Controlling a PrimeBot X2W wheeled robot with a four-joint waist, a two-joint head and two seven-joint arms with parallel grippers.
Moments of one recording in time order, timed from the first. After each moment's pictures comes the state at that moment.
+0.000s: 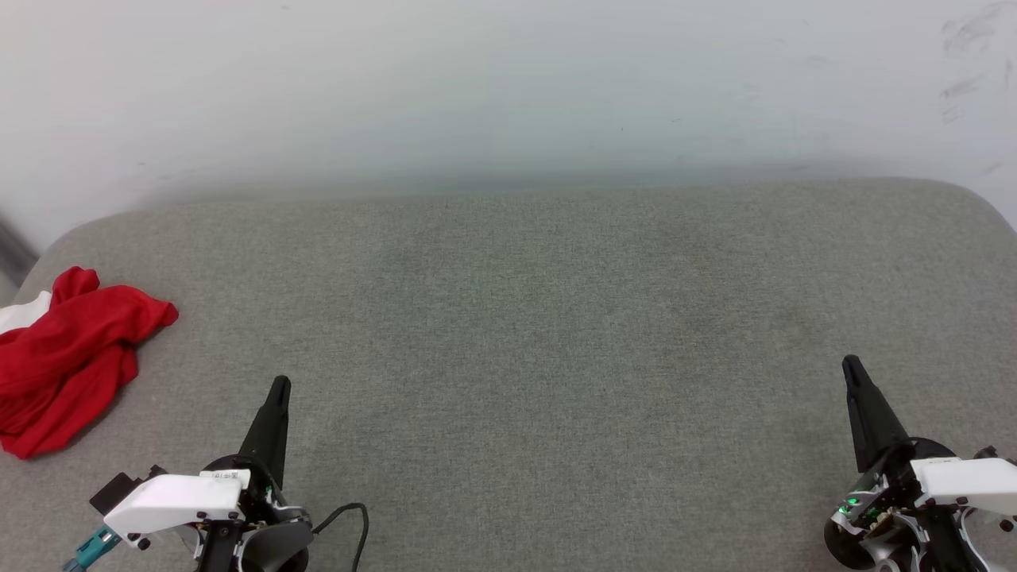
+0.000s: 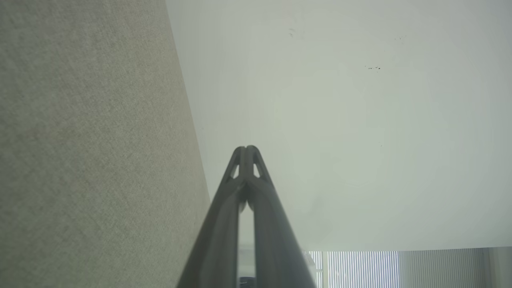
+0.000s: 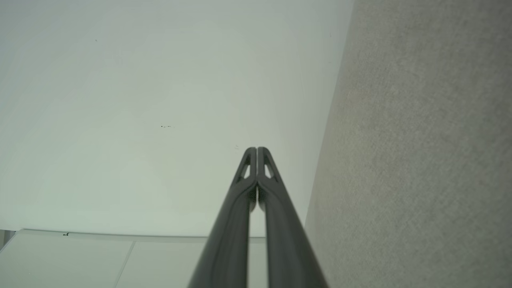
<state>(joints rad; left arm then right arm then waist) -0.11 0.05 0.11 0.25 -1.61 -0.13 0.11 -0.10 -0.05 -0.11 0.25 1.62 0.13 0.11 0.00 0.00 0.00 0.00</state>
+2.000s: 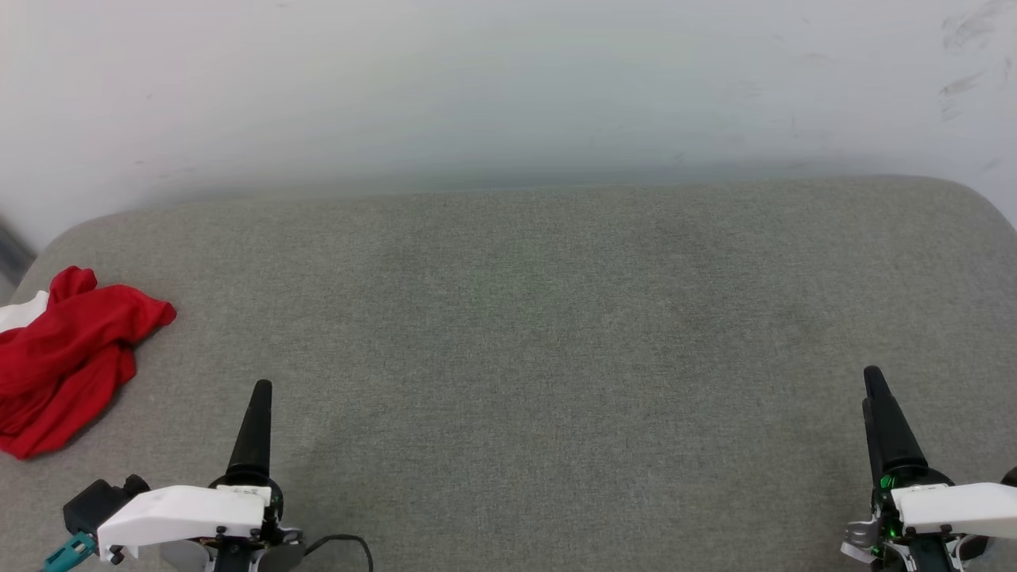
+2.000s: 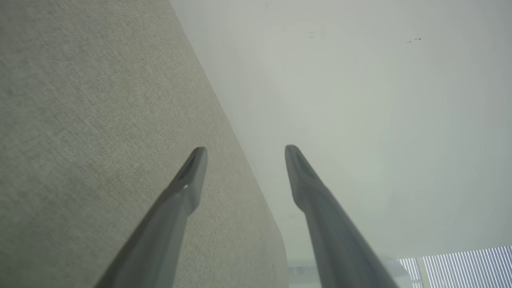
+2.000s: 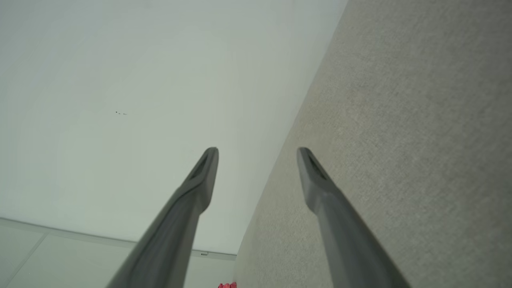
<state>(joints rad) -0.04 0.05 0.11 0.15 -1.29 -0.06 0.00 -0.03 -0.05 -0.12 0.20 1.32 0.13 0.00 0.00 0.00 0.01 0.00</state>
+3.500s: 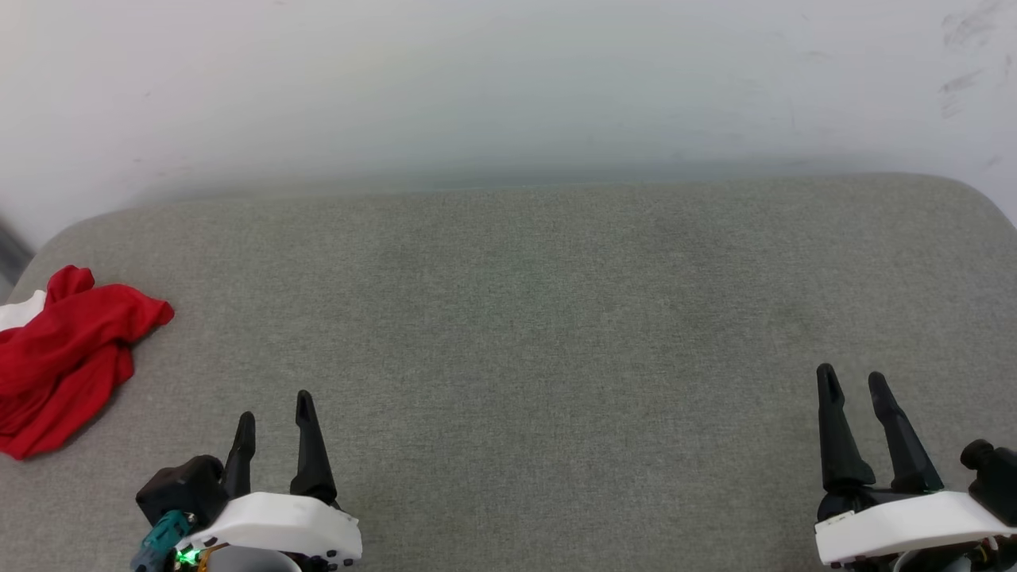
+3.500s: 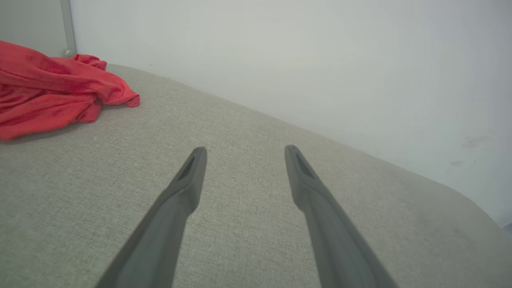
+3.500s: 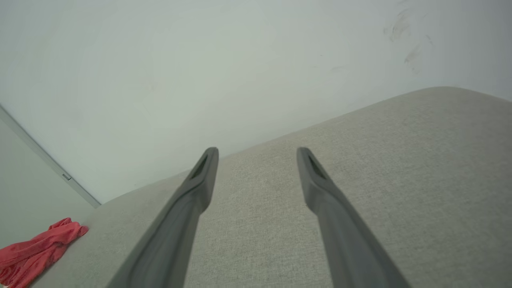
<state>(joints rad) 0.04 0.09 -0.09 0.01 -0.48 0.21 -0.14 0.04 -0.05 -0.04 0.03 0.47 0.13 -0.14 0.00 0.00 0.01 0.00</state>
